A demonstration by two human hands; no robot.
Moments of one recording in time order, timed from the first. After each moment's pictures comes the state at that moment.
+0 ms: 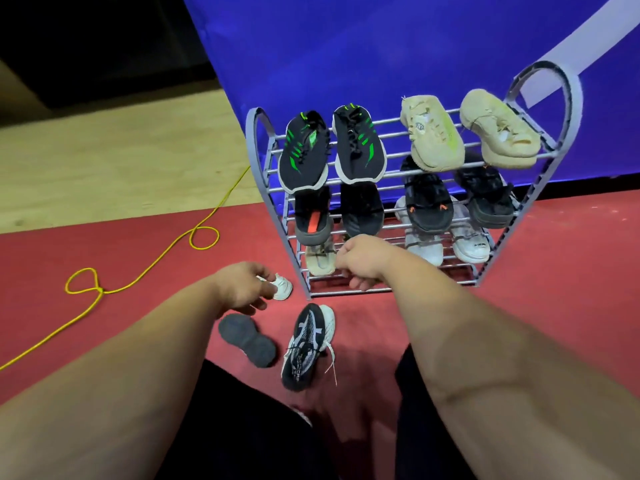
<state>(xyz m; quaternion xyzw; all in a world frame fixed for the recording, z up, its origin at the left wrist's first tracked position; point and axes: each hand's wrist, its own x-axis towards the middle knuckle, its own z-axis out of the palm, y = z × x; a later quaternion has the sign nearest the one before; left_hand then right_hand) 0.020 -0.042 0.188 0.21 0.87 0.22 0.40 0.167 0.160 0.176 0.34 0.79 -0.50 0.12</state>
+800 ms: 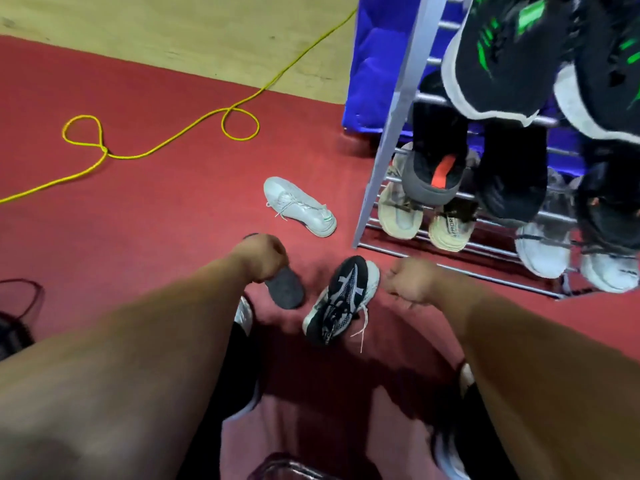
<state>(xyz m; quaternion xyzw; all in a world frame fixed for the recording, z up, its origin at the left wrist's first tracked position) -0.091 -0.113 0.030 0.13 0.89 0.18 0.40 0.063 0.119 0.014 0.30 0.82 -0.31 0.38</state>
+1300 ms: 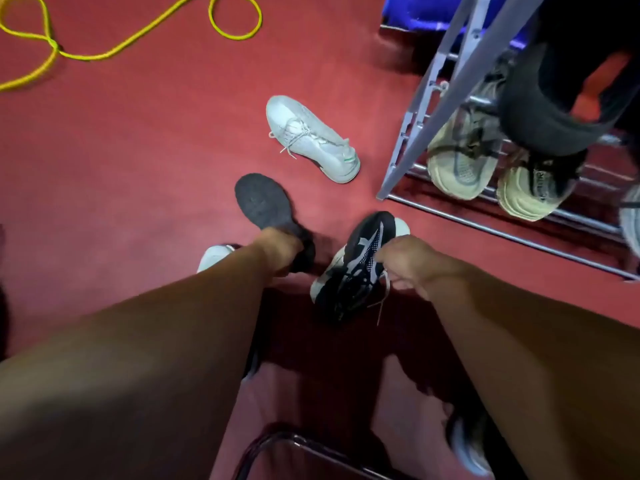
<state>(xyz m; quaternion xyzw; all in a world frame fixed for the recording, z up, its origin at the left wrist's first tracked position) -0.082 -0.110 -0.111 -0.13 0.81 0.31 0.47 0.025 0.086 -0.114 0.48 0.65 -0.48 0.33</state>
